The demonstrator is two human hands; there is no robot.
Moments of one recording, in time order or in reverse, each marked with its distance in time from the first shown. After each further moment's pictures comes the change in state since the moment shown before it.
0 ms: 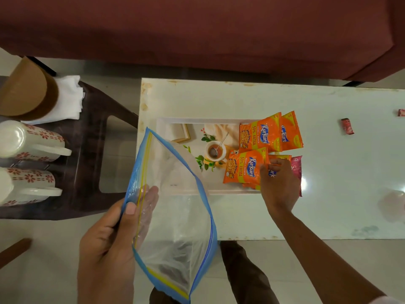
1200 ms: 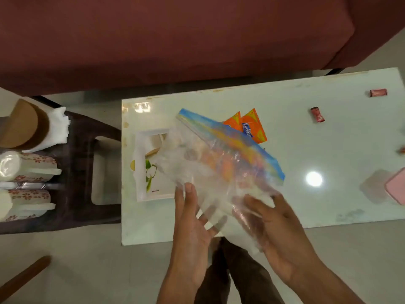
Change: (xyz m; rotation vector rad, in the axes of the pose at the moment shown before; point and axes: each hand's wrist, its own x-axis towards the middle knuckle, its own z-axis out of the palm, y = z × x) left_hand -0.069 -0.034 0.153 -0.180 -0.220 -0.459; right_hand -0.055 -0.002 -0.166 1.217 -0.680 0.652
